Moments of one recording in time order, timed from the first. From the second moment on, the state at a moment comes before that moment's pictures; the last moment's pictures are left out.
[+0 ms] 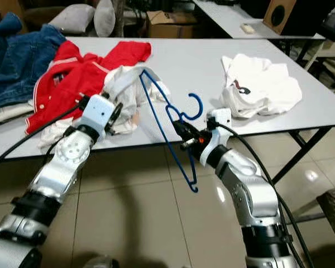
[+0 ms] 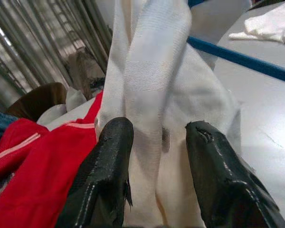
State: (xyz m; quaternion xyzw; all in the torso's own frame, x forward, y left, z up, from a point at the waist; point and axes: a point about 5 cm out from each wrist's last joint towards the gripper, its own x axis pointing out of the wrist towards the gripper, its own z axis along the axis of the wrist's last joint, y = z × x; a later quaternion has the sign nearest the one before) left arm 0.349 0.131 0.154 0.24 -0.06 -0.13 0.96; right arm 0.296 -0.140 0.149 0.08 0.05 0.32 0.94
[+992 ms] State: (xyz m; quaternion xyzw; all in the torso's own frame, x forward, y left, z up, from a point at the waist) left arm 0.367 0.146 0.134 0.30 0.00 -0.08 0.95; right arm 0.296 -0.139 0.150 0.08 0.05 0.32 0.94
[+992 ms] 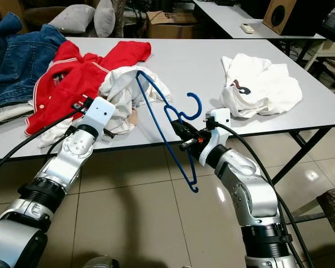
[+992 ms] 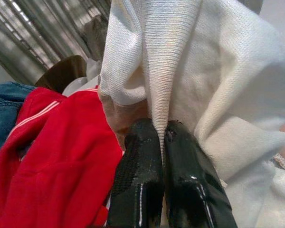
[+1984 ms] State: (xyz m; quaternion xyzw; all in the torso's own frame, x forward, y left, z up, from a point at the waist) left arm 0.351 0.114 0.227 0.36 -0.08 -0.22 0.90; right arm 0.320 -0.125 0.130 0.19 0.17 0.34 0.90
